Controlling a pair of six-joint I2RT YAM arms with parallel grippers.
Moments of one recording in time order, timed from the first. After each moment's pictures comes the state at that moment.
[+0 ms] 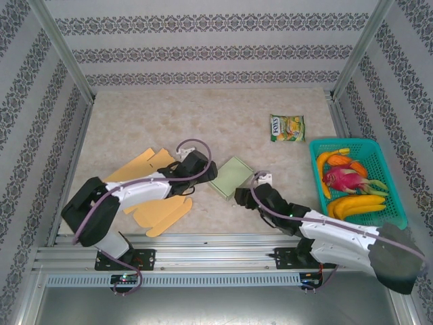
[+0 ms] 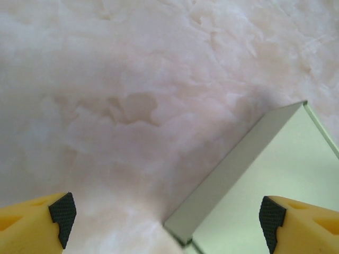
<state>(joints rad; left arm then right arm) -0.75 1.54 0.83 -0.15 -0.25 -0.92 0.82 0.97 0.31 0.01 0.26 0.72</state>
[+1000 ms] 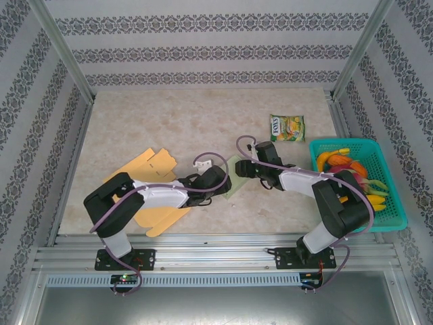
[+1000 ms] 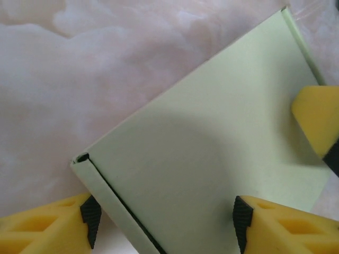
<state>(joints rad) -0.91 1.75 0.89 -0.01 -0.27 -1.06 0.42 1.57 0.68 0.09 -0.17 0.36</state>
